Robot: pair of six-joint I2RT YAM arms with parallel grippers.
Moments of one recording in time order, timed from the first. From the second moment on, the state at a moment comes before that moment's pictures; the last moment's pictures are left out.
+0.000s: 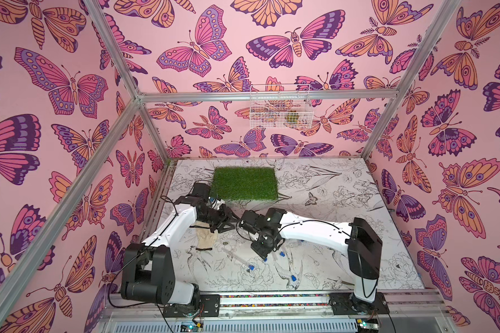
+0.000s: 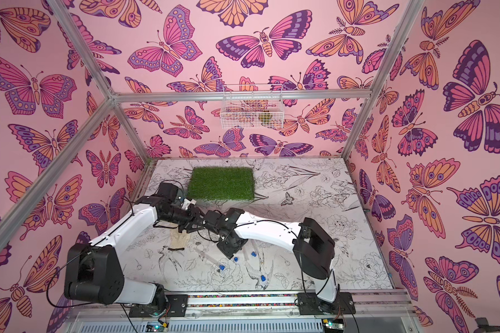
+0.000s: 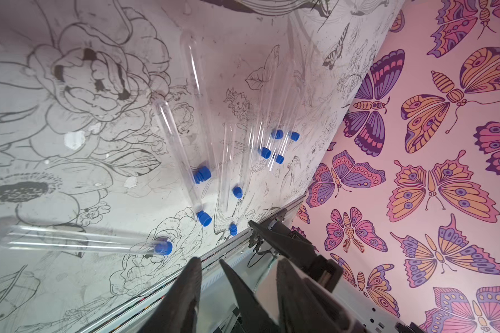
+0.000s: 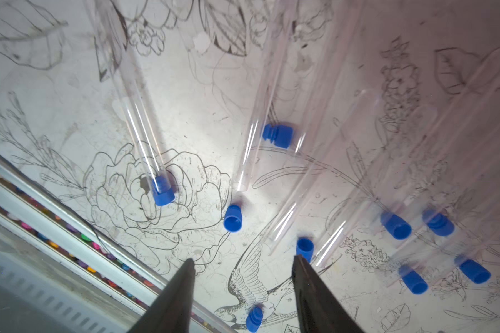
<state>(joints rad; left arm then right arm) -0.13 1.44 1.00 -0.87 0.82 -0.62 1.11 1.88 1.54 -1.07 0.03 0.32</state>
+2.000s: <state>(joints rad) -0.21 0.43 0.74 -0.85 0.11 -0.31 1.25 1.98 1.47 -0.70 -0.06 0.04</state>
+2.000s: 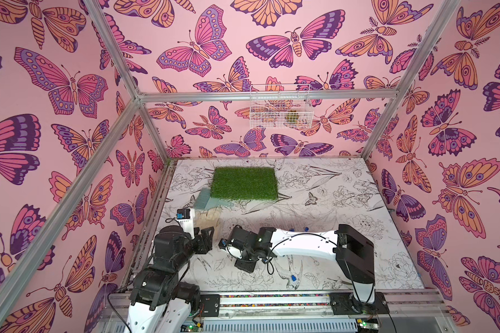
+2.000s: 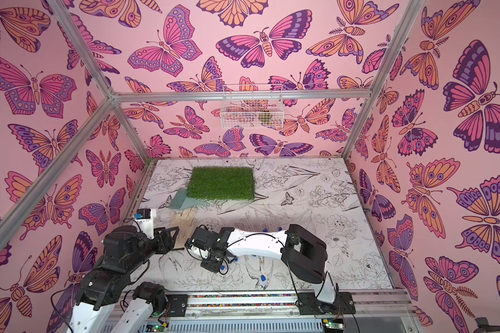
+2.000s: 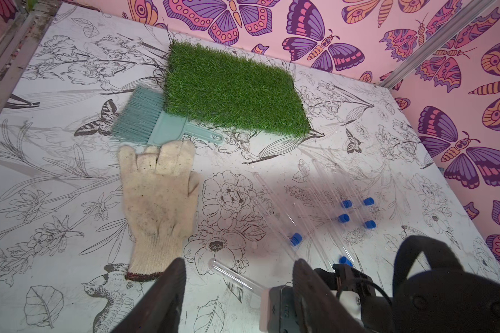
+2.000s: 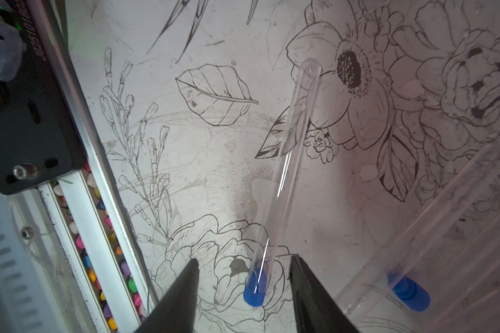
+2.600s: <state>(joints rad) -0.21 0.40 0.74 -0.87 0.08 -0.31 1.25 2.08 1.54 -0.76 0.04 0.13</state>
